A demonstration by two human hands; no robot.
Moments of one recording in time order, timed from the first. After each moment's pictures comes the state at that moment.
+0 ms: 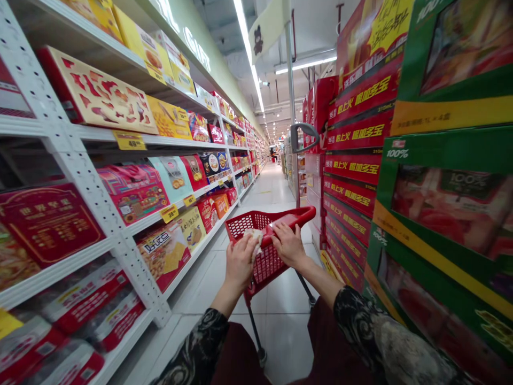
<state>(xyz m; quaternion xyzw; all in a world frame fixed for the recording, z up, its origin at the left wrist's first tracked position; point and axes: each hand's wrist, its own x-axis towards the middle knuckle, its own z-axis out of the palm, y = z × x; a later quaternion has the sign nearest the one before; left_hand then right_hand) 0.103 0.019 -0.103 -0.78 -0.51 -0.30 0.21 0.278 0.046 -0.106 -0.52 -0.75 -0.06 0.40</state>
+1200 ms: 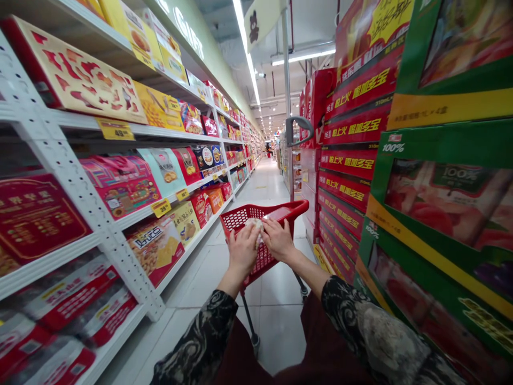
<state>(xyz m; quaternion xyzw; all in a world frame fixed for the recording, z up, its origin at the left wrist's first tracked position) 0.126 0.030 -0.100 -0.79 -0.52 -0.28 0.19 0.265 0.044 -0.101 -0.51 -0.77 -0.06 0.37</state>
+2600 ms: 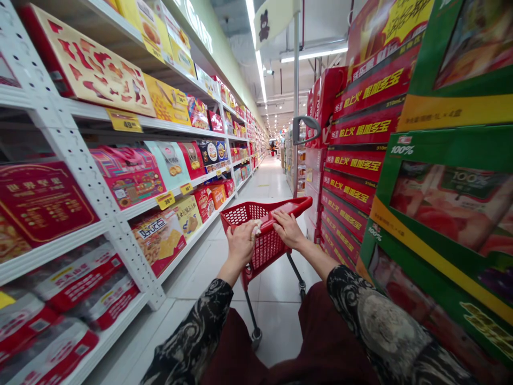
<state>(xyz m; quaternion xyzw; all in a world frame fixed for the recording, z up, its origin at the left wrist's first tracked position) 0.116 0.035 -0.095 -0.76 -0.56 -0.31 0.09 0.303 0.074 -0.106 -0.49 -0.79 0.01 0.37</state>
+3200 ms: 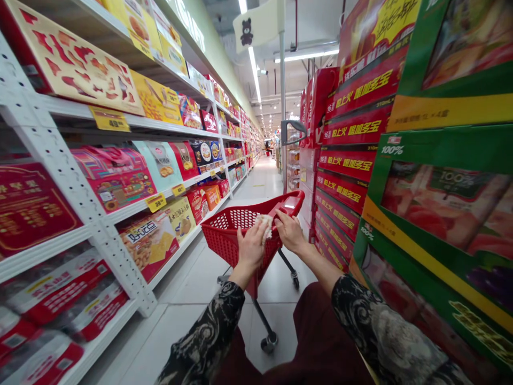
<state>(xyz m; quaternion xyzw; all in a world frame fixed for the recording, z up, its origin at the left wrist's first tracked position) 0.158 0.040 -0.114 -0.79 -0.52 -0.31 0.10 0.311 0.054 -0.094 -0.53 -0.73 -0.02 0.44</state>
